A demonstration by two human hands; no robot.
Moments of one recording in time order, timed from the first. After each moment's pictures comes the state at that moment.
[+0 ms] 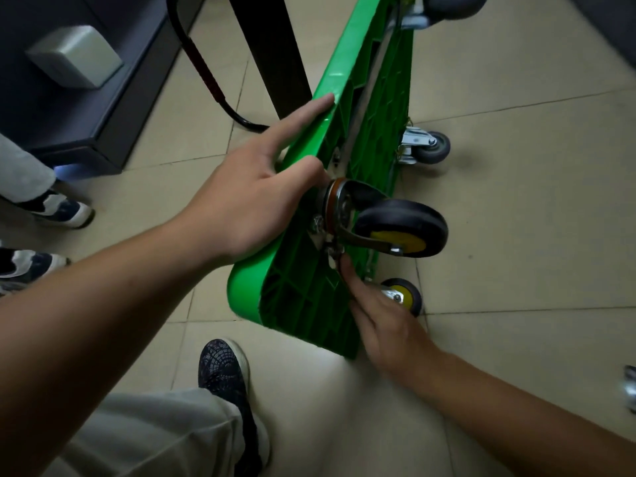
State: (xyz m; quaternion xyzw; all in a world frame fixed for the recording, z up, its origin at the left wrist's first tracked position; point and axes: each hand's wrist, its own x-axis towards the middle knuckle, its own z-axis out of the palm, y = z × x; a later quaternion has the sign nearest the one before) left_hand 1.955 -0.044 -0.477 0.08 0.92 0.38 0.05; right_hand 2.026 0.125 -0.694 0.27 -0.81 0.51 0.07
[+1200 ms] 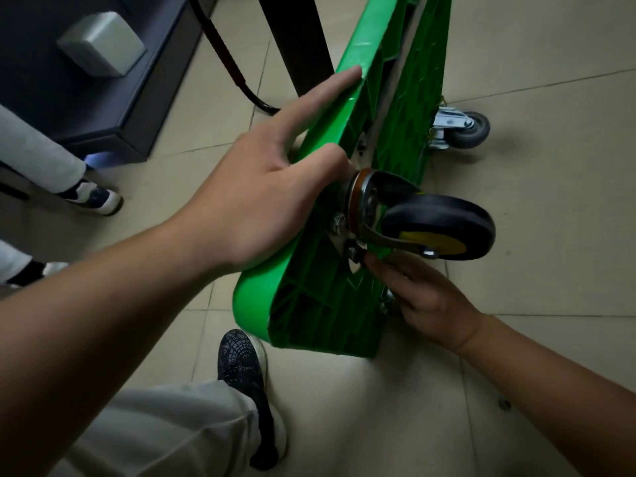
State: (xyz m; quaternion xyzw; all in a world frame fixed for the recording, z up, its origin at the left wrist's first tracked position) left_hand 1.954 -0.042 -0.479 0.09 0.91 0.39 0.06; right_hand 1.966 0.142 -0.721 0.40 -0.79 0.44 0.16
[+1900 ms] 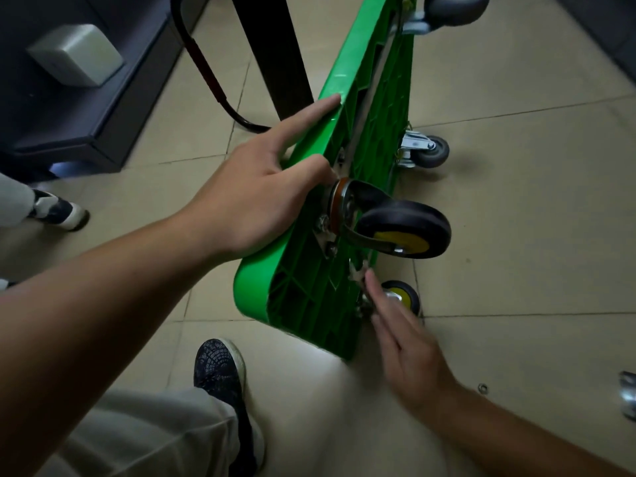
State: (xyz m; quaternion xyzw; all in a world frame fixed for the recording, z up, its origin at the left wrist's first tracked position) left_hand 1.956 -0.039 -0.477 0.09 0.91 0.40 0.06; right_hand 2.059 0.138 -0.676 0.22 -0.79 0.56 0.11
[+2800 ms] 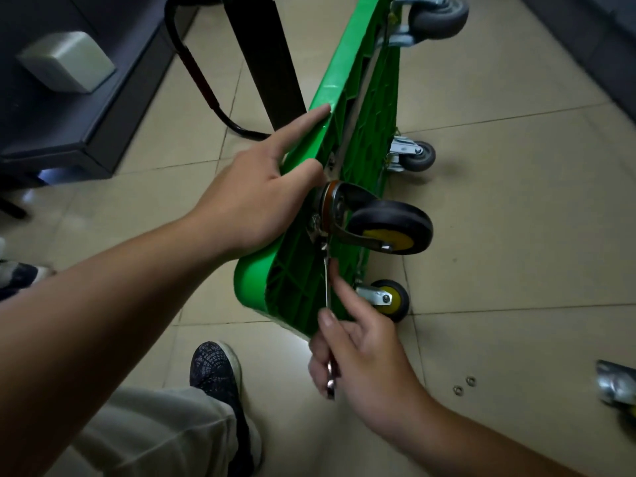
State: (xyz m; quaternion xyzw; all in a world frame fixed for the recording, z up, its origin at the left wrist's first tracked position) left_hand 1.960 -0.032 -0.473 0.08 0.93 0.35 0.04; right_hand 2.083 0.098 -0.603 0.05 -0.59 0.79 -0.15
